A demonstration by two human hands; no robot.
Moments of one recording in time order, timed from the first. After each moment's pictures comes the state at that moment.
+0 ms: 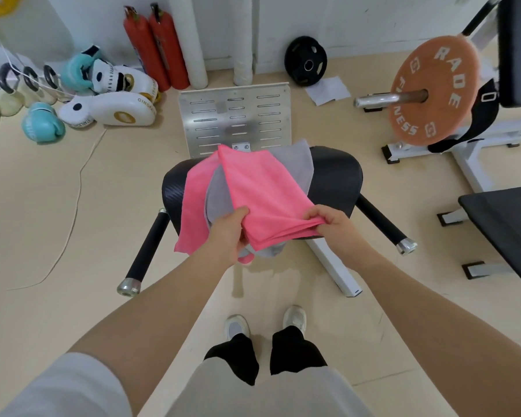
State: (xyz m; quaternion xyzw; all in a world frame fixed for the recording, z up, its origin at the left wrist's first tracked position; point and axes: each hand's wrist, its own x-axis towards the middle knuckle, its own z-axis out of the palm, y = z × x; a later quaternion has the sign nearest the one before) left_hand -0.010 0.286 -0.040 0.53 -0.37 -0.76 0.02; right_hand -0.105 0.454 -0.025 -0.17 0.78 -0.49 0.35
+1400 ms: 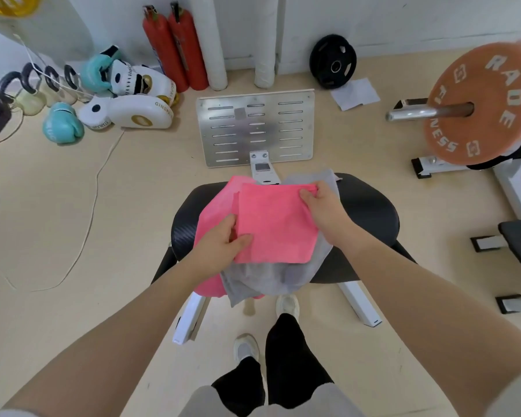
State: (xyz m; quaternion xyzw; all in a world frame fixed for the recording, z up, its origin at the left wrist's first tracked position) left_hand -0.036 0.189 -0.031 0.29 -0.78 -0.54 -0.13; right_hand -0.208 0.319 -0.045 -0.09 0.82 -0.46 0.33
